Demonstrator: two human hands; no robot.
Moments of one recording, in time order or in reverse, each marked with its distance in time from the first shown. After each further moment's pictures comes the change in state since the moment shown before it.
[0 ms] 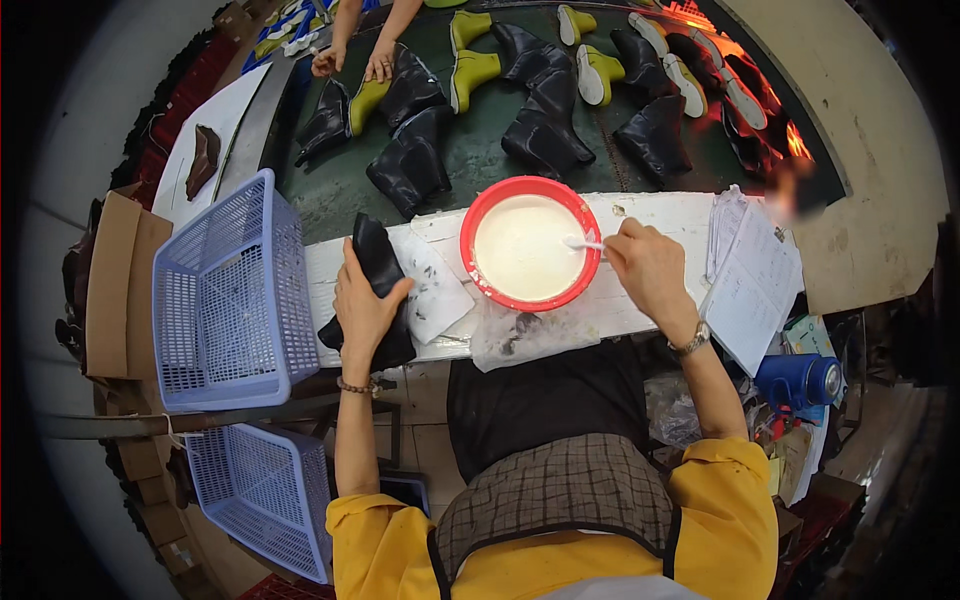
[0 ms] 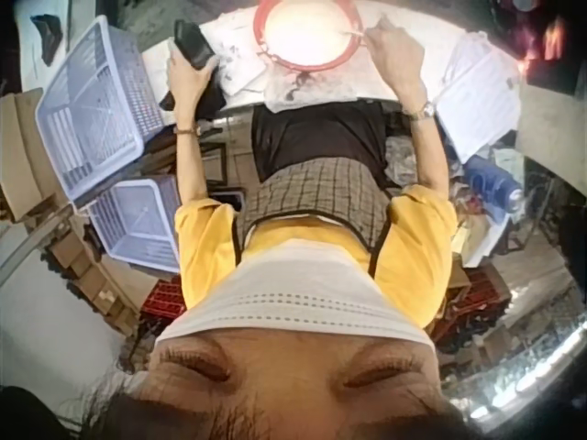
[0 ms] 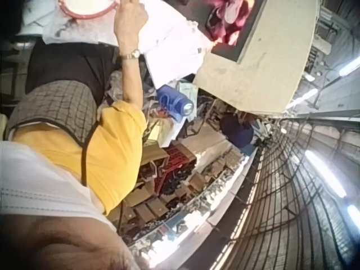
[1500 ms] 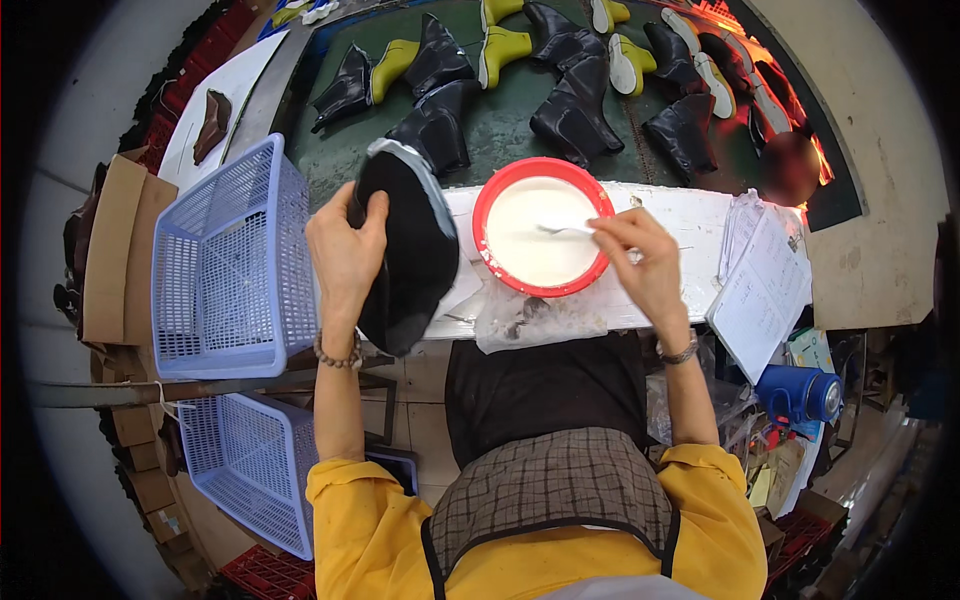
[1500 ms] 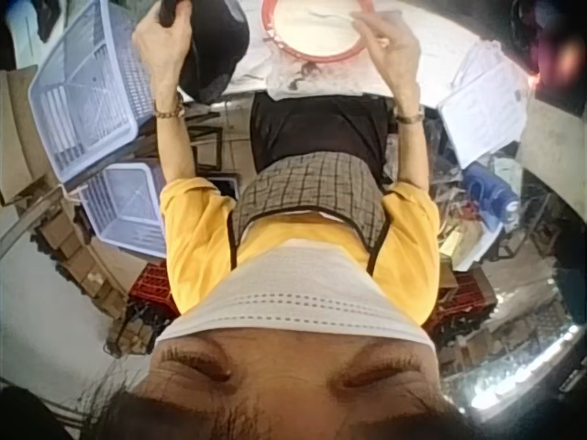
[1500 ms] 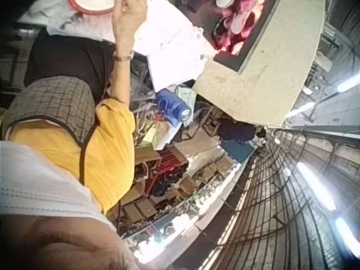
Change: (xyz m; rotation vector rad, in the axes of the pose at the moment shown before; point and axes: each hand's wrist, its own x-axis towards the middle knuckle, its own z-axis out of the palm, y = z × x) left_hand 0.049 0.072 -0.086 -0.303 0.125 -0.029; right_hand 0.004 -0.037 0.010 0.682 0.161 0.147
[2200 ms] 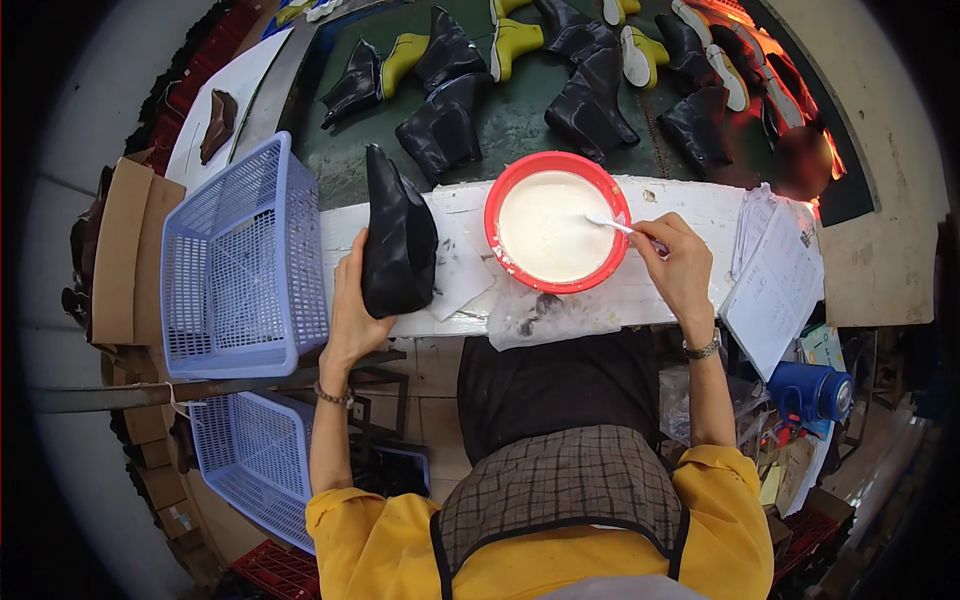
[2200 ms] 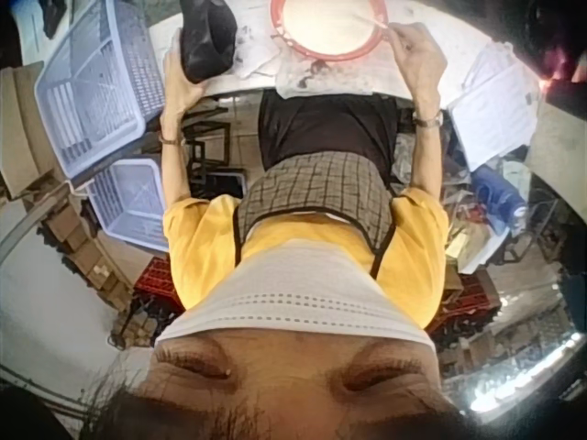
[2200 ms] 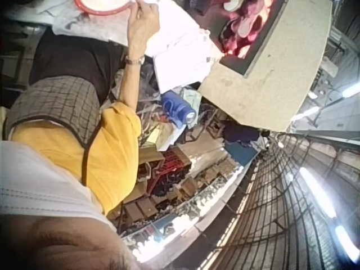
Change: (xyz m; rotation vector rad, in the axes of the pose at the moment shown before) left_hand -0.074 -0.087 -0.019 -0.008 -0.403 0.130; right_hand -0.010 0.022 -0.014 -0.332 0.000 0.044
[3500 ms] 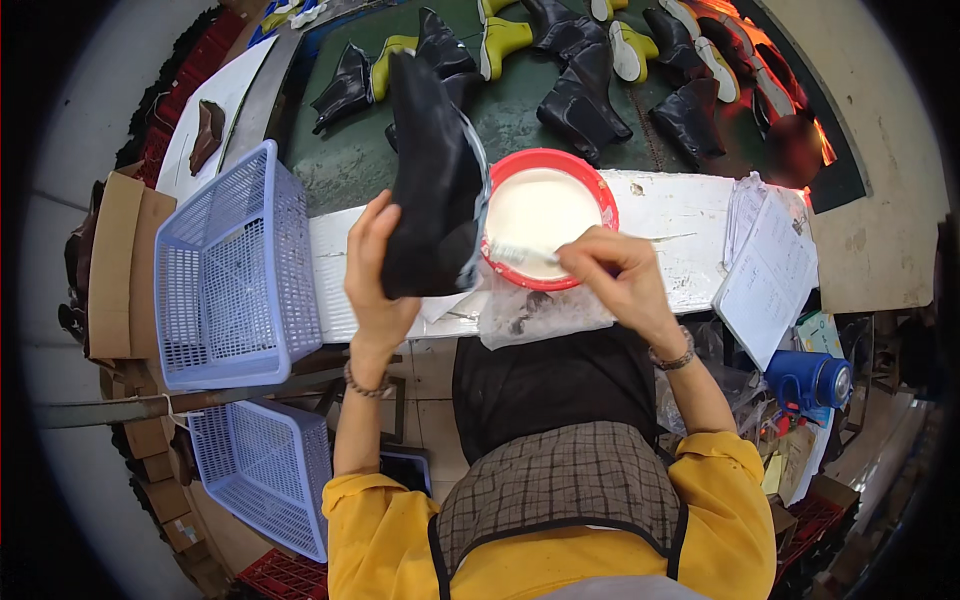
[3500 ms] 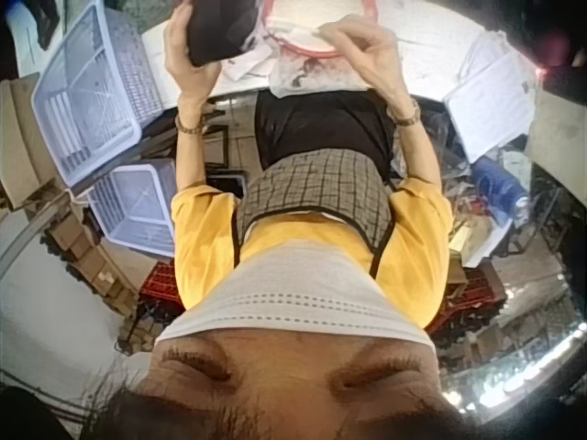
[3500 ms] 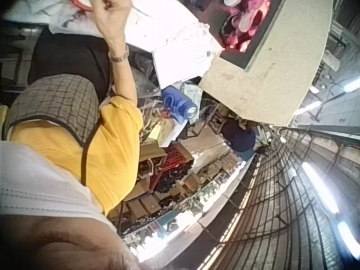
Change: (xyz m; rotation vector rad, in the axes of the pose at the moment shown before) left_hand 0.045 0.068 0.026 -0.105 0.414 0.453; right_hand -0.003 -0.062 0.003 0.701 -0.289 -0.007
